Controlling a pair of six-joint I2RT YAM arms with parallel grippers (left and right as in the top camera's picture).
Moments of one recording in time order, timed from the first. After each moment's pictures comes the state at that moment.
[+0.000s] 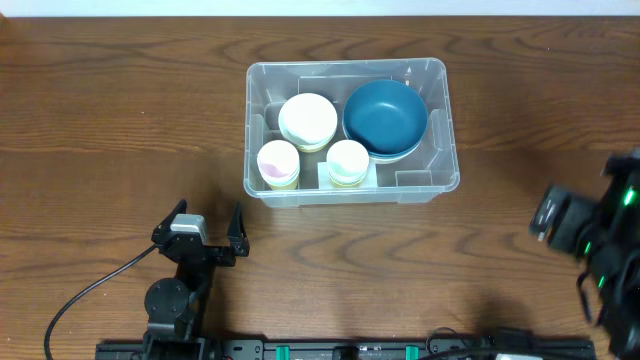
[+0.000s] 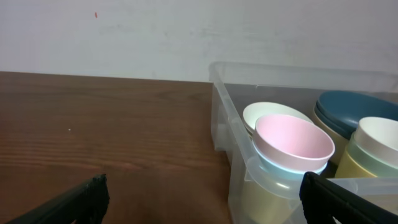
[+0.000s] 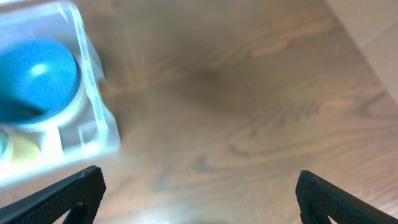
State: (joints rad) left arm -0.10 0.01 0.02 -0.11 0.02 -0.12; right arm -0.07 0.84 1.35 -1.33 0.20 0.20
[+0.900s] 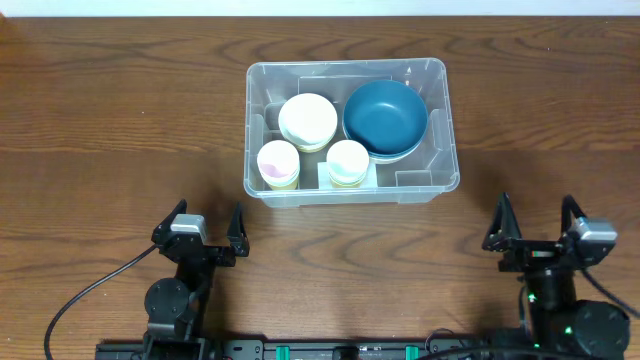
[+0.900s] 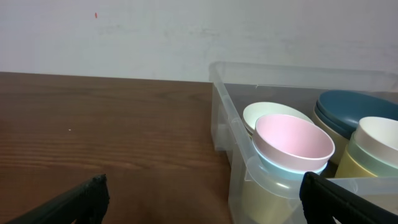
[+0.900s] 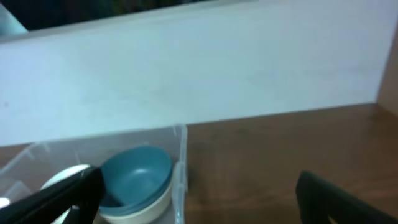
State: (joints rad) left arm -0.10 0.01 0.02 -0.11 0.02 -0.12; right arm 0.02 0.11 0.47 -0.35 0.00 0.20
